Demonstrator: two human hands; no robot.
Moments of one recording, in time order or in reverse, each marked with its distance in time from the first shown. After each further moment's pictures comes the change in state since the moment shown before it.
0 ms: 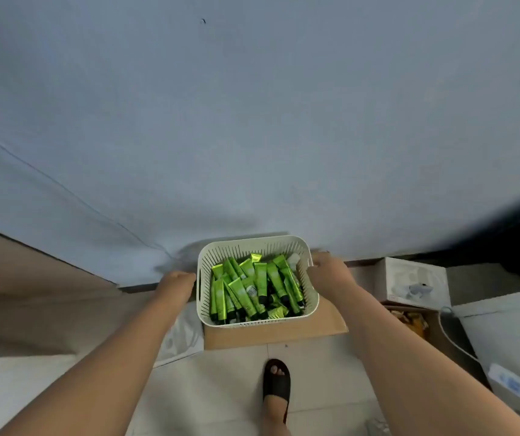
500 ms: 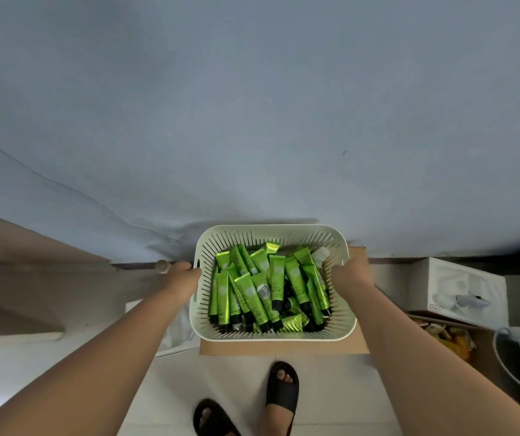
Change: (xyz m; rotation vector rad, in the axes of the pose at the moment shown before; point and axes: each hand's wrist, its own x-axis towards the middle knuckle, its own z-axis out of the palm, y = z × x) left_hand 0.176 -0.070 0.069 0.091 0.000 -0.113; right_hand 0.157 0.038 0.099 0.185 0.051 0.366
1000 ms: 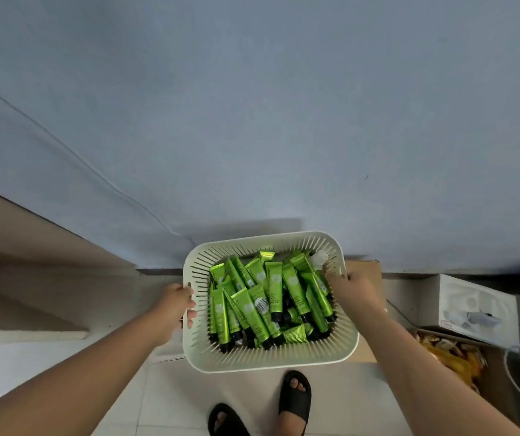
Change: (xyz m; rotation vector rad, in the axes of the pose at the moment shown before) left_hand -0.043 -0.043 -0.081 -0.273 -0.077 -0.104; right_hand -0.092 -0.021 -0.006 0.165 -0.084 -0.179
